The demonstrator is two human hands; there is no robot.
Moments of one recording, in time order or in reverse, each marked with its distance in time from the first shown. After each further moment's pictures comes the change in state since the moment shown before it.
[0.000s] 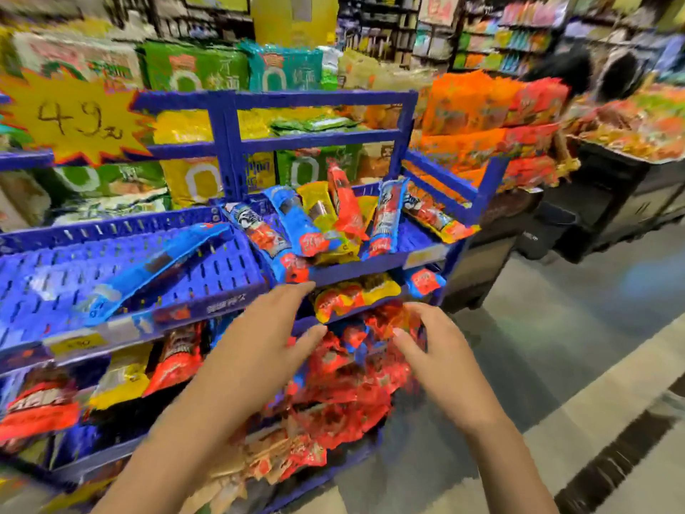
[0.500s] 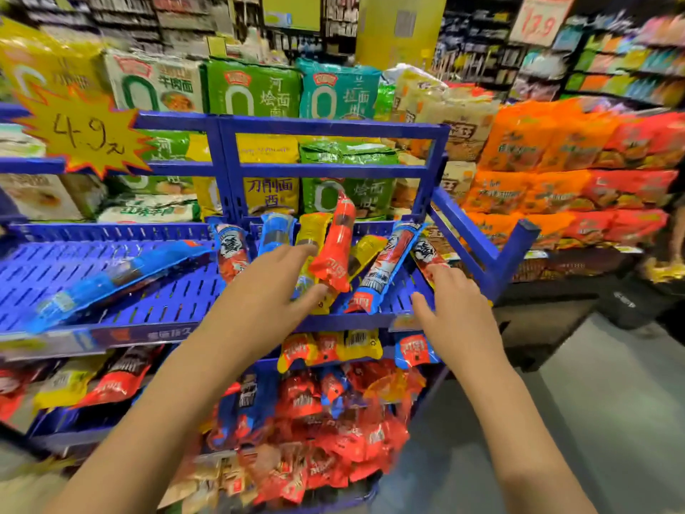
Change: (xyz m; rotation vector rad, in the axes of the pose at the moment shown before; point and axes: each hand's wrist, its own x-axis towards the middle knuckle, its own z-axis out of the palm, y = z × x) left_hand 0.127 0.061 0.006 0.123 0.133 -0.255; right_hand 0.176 0.052 -0.068 -0.356 -0.006 -0.234
